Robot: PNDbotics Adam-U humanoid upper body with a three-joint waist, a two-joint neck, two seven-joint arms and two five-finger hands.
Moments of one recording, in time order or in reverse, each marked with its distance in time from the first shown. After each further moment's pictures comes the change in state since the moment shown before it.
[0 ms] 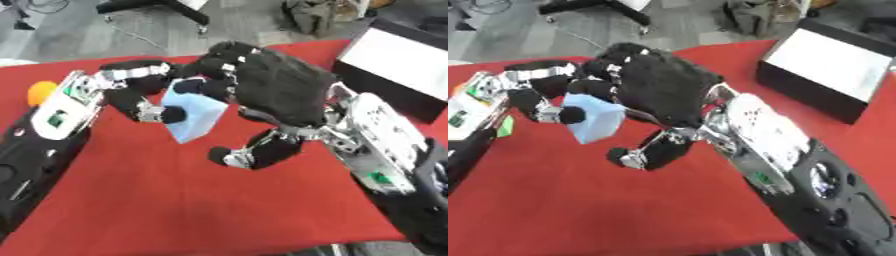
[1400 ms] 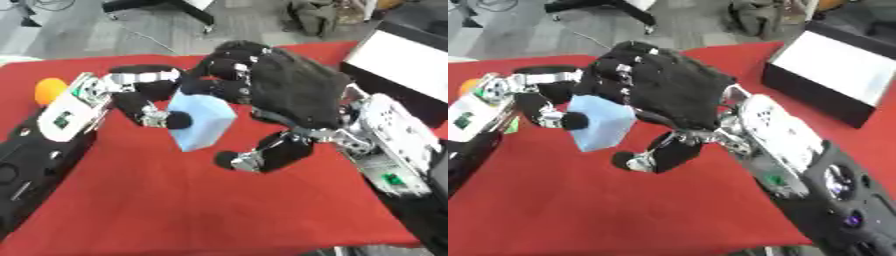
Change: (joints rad) left arm 0.016 0.019 -0.035 -0.041 0.052 0.030 -0.016; right arm -0.001 -0.034 0.010 0.000 -0.120 -0.036 -0.067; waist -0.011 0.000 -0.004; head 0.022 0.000
